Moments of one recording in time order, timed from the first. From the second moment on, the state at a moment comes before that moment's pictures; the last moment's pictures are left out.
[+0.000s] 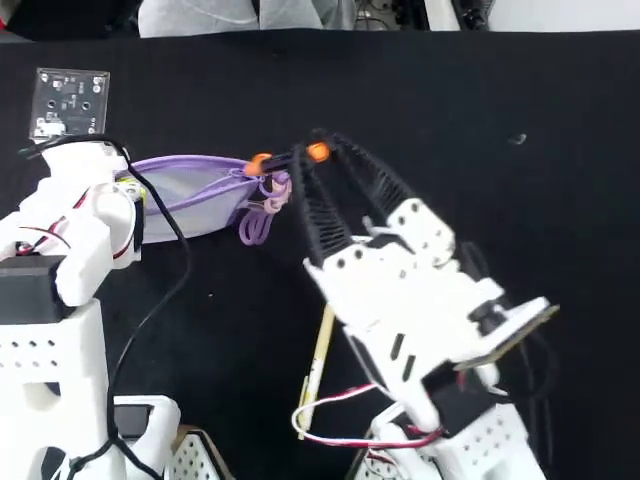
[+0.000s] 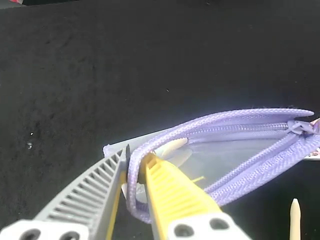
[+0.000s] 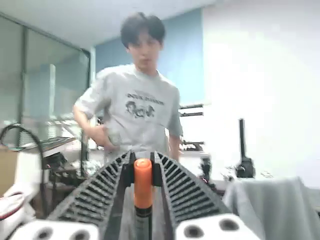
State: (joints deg) left arm -6.4 -42.4 13.1 82.7 -8.0; right arm -33.2 -79.6 61.6 -3.9 -0.7
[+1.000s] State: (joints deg) left arm -6.4 -42.4 13.1 82.7 -8.0; right arm -35.3 -56.2 67.0 -31.9 -8.6
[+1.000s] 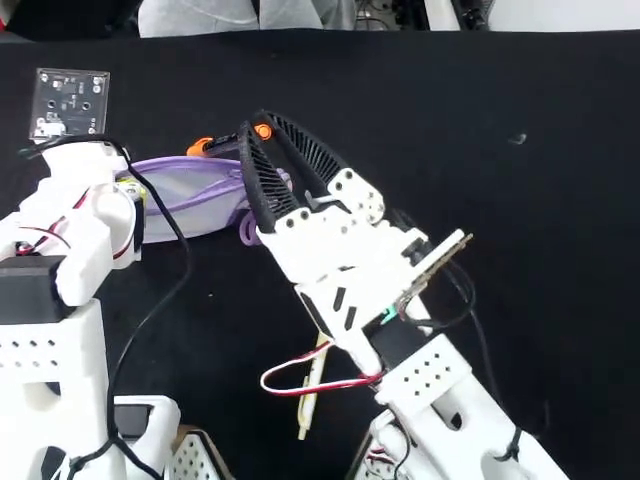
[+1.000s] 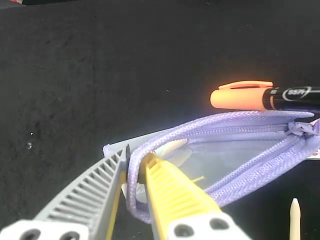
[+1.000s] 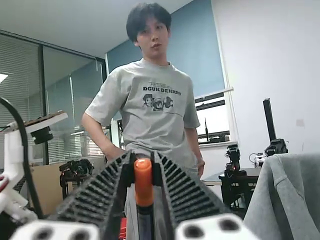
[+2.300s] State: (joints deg) left arm -6.4 -42.4 13.1 82.7 -8.0; right arm -35.3 -51.0 65.1 -21.8 -14.2
